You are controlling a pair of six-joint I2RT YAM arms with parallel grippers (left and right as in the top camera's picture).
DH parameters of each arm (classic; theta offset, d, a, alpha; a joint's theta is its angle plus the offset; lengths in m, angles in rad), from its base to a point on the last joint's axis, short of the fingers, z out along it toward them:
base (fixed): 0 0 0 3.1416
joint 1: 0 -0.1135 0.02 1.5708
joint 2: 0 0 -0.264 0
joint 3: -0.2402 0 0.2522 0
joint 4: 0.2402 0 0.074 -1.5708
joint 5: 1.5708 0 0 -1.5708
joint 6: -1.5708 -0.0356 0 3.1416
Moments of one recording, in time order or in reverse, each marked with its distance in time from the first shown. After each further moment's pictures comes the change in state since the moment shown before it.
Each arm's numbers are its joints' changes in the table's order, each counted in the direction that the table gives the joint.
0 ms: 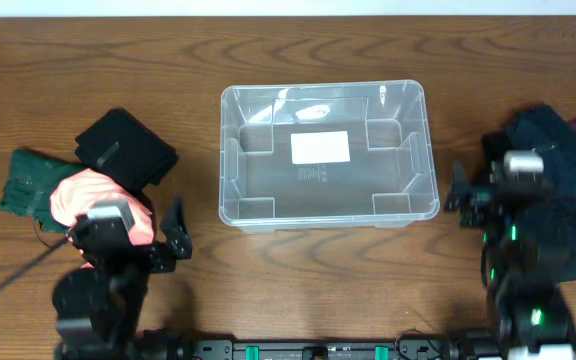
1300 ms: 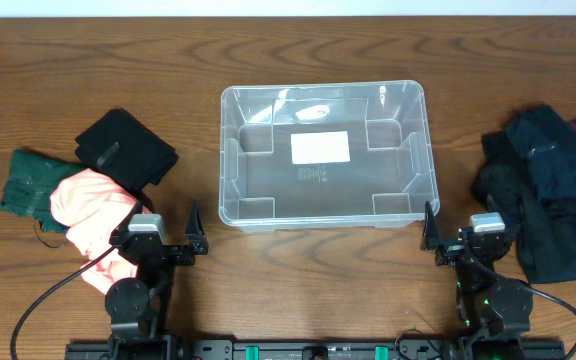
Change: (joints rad) left arm 0.000 -0.354 0.663 -0.547 0.013 -0.086; right arm -0.010 -0.686 0.613 -0.251 -0.183 0.068
